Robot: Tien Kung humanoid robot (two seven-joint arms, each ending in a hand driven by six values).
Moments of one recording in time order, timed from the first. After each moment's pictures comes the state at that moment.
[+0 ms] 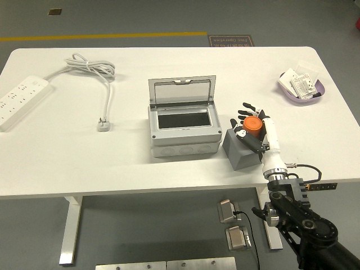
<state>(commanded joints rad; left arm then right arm) 0.03 0.09 -1.40 -0.18 1.07 0.01 0.19 0.22 -0.11 1.01 1.01 -1.01 -0.42 0.55</state>
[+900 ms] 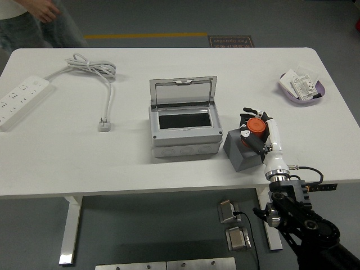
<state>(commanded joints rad) 0.04 0.09 -1.40 -0.18 1.08 0.01 0.19 0.21 -0.10 1.00 1.01 -0.97 -0.41 0.54</state>
